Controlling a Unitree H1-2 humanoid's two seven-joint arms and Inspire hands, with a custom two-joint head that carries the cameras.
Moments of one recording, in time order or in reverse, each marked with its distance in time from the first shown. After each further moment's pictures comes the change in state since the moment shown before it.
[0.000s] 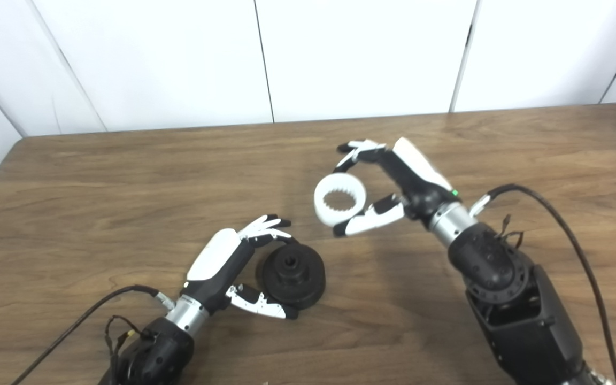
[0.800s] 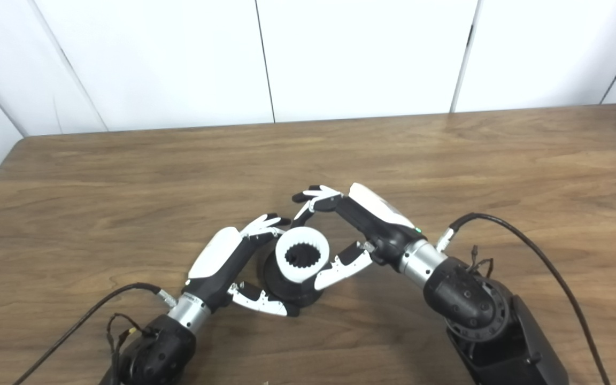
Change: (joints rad) left arm -0.005 -0.009 0.001 -0.008 -0.004 0.042 -0.022; right arm 0.056 0.019 0.112 -0.095 -0.009 0.032 0.091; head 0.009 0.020
